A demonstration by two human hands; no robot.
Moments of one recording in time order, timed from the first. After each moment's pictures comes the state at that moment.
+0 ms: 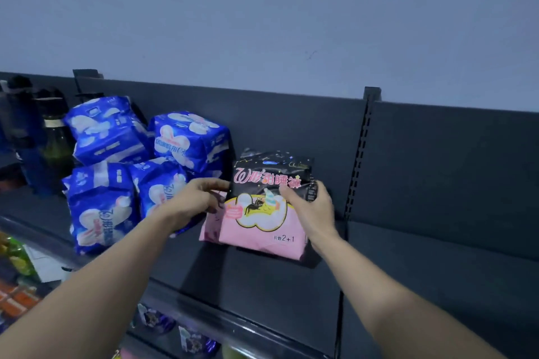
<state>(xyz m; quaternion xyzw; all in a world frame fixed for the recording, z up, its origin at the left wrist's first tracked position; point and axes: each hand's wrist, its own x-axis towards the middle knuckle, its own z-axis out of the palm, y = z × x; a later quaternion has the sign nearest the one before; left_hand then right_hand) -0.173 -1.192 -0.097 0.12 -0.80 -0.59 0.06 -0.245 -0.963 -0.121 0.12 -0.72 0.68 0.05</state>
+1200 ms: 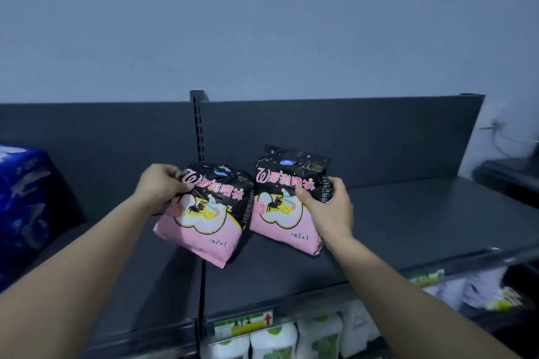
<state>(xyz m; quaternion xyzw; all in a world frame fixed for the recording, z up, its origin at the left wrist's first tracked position) -0.238 -0.993 -0.060 0.04 -0.87 -0.48 0.10 -0.137 -0.692 -0.098 -0.14 -0.77 0.54 0.31</state>
